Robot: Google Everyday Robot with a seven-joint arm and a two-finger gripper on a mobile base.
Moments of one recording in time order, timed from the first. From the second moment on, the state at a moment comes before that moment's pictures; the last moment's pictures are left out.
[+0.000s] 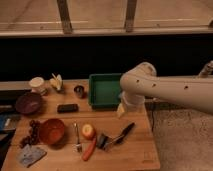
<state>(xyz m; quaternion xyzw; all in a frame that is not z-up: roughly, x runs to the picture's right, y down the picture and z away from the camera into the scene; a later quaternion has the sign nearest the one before) 0.117 0.118 0.696 -0.24 0.19 0.57 0.76</state>
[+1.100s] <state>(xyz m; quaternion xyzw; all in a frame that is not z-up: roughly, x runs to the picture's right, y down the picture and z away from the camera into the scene) 0.052 0.112 0.700 -0.25 0.16 0.50 0.81</state>
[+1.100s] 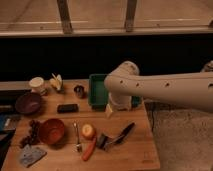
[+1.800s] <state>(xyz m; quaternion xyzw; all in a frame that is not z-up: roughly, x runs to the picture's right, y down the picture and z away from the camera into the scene) 0.018 0.122 0.702 -0.27 0.13 0.48 0.83</state>
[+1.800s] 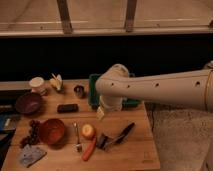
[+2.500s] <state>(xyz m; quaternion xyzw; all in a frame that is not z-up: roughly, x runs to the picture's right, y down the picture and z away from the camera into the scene) -0.039 0.156 0.716 -0.30 0.14 0.38 0.87</state>
